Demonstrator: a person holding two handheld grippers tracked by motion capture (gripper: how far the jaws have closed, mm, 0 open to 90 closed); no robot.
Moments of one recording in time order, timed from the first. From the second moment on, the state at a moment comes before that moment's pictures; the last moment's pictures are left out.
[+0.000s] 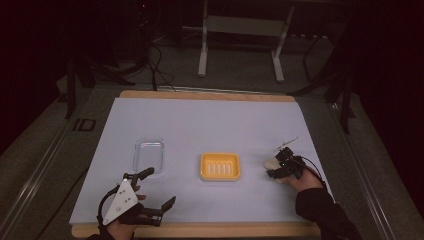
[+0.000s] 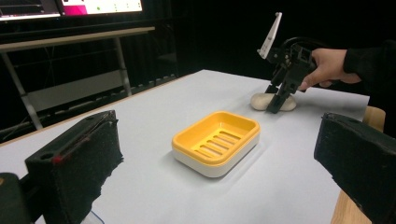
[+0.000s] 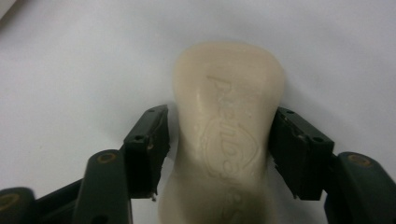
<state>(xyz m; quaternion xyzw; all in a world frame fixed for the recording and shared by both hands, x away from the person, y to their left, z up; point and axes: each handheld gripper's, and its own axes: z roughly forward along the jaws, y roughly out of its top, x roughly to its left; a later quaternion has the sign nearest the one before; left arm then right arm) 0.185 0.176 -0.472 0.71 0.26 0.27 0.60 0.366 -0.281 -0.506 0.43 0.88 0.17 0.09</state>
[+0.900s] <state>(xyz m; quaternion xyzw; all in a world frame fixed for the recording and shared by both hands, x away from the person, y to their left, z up) 0.185 0.176 -0.473 0.71 0.26 0.27 0.60 0.365 -0.282 -0.494 0.38 0.90 0.17 0.11</state>
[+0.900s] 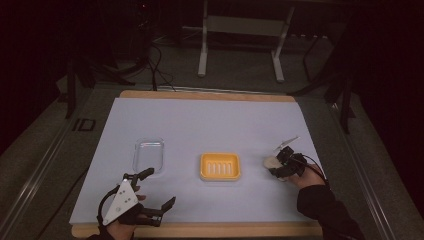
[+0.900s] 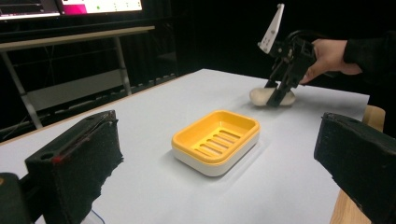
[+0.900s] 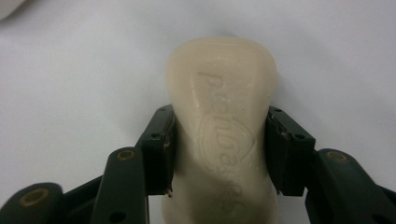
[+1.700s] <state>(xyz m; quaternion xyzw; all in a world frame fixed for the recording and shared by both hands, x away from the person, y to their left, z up) 0.186 0.176 -0.473 0.71 0.26 0.27 0.60 0.381 -0.294 -0.458 0.32 0.92 0.21 0.09</state>
